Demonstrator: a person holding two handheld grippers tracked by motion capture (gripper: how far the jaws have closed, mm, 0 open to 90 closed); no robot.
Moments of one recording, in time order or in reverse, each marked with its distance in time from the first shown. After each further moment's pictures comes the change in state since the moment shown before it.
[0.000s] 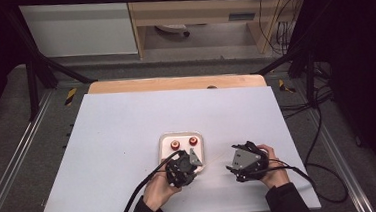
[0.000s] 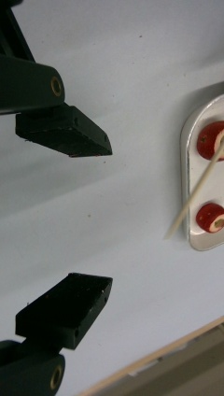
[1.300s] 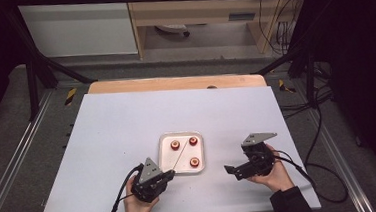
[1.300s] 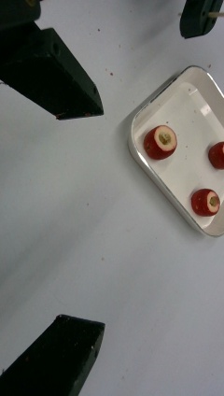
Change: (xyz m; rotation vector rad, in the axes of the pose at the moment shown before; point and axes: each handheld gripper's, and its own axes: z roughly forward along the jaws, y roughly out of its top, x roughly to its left) left arm 0.002 -0.089 -0.031 -0.438 0.120 -0.292; right arm -0.021 -0.004 -0.007 -0.013 0.200 0.675
